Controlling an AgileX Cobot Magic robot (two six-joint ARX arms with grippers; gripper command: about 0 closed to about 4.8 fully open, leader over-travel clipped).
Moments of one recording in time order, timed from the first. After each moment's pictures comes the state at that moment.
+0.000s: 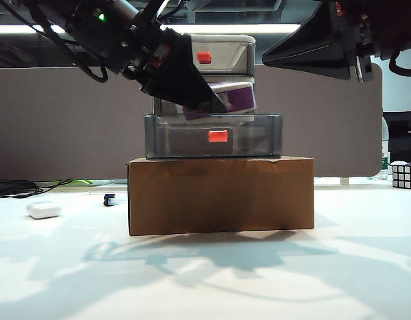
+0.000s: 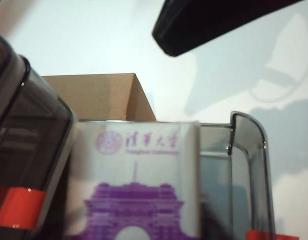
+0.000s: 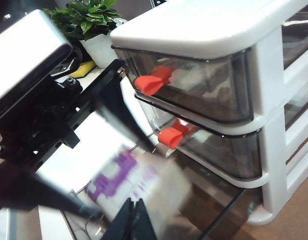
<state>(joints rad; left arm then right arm) -0.65 1.41 0.93 -0.12 0.42 0.58 0.35 1.12 0.51 0.45 -0.67 0.18</state>
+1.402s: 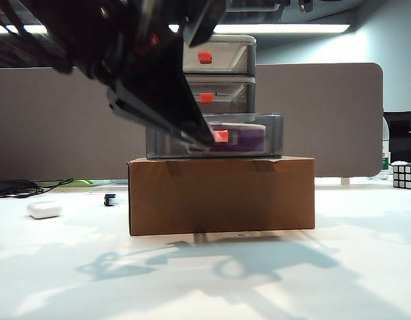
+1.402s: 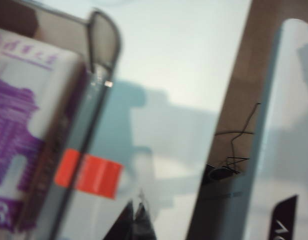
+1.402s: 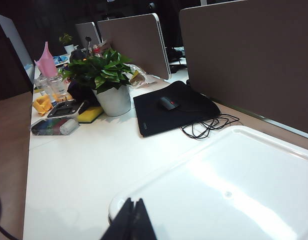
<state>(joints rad) -0.77 1.36 0.90 -0.41 0.44 0.21 0.37 1.36 1.03 0.33 -0.70 0.17</state>
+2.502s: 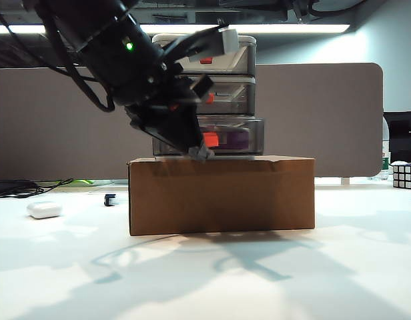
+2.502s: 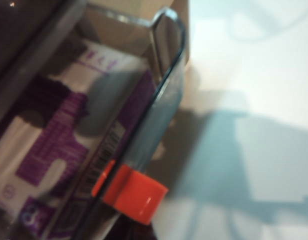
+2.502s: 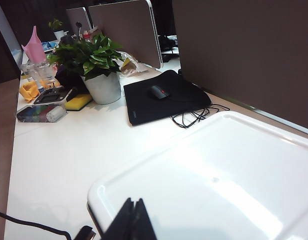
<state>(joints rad) -0.79 1.47 0.90 -0.15 0.02 0.25 0.37 1.40 1.03 0.31 -0.67 0.10</state>
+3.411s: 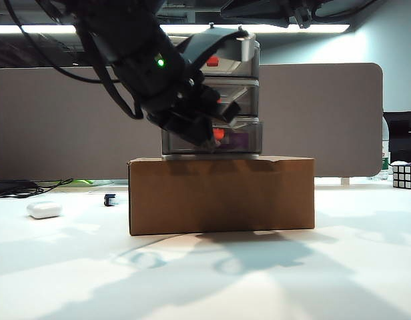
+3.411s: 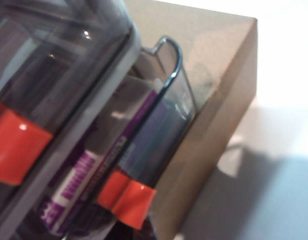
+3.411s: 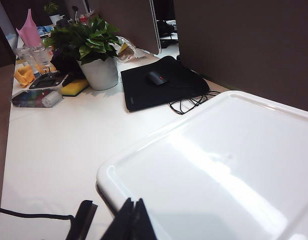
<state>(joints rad) -0.84 1.54 0.90 0.07 -0.24 0.30 0.37 1.40 1.03 0.24 -0.67 0.04</state>
